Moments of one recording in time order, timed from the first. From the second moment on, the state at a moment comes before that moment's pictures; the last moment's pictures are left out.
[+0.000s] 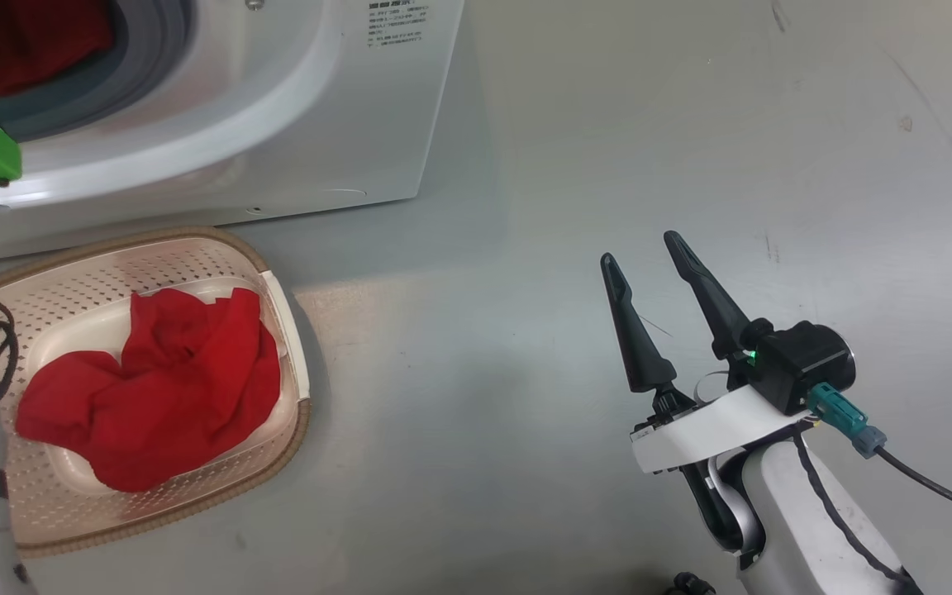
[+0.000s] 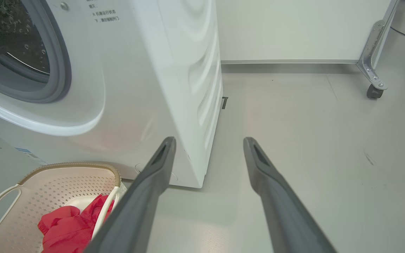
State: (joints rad) left arm -0.81 0.19 0.10 0.43 -0.41 -0.07 0.18; right arm -0.24 -0.05 0.38 0.11 0.32 0.02 -0.25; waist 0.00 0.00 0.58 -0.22
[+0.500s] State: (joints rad) left arm -0.98 0.22 0.10 0.58 -0.42 -0.07 0.32; right arm -0.28 -0.05 0.43 0.10 0.36 0.01 -0.25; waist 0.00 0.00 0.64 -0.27
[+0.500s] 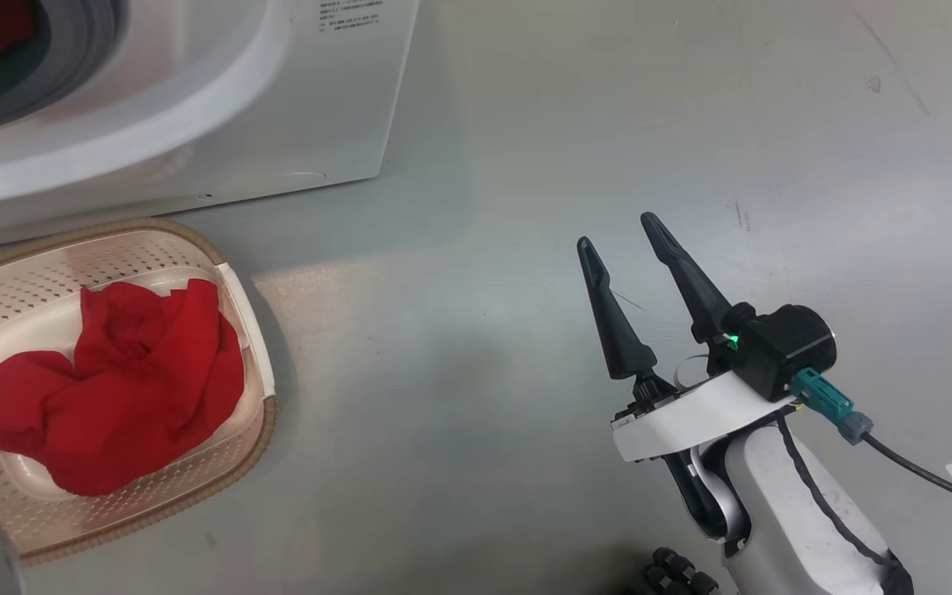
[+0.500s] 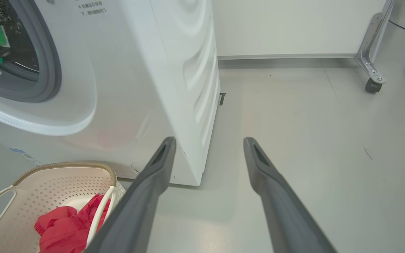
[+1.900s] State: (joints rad) left arm -1.14 0.22 0.05 0.85 -0.45 -0.10 0.34; right arm -0.33 -0.05 0.46 0.13 0.37 -0.04 -0.25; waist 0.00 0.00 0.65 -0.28
